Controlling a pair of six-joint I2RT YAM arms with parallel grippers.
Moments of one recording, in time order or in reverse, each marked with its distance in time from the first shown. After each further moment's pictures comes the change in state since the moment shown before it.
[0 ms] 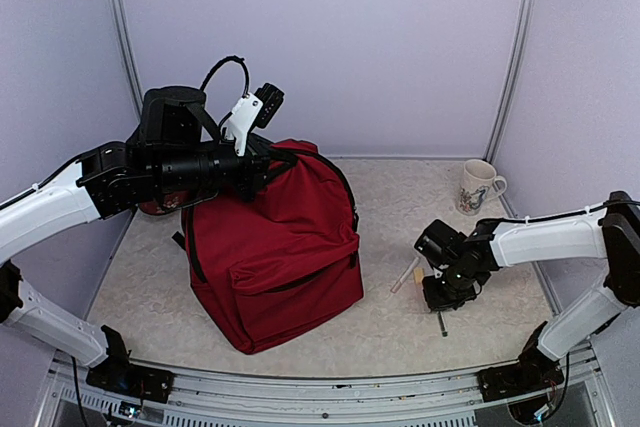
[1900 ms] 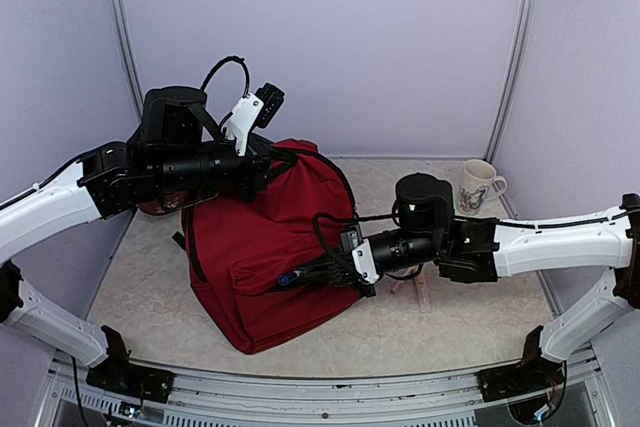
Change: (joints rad) left arm 0.000 0.003 0.000 0.003 -0.009 0.001; right arm 0.355 -0.052 0.193 0.961 -0.754 -1.468
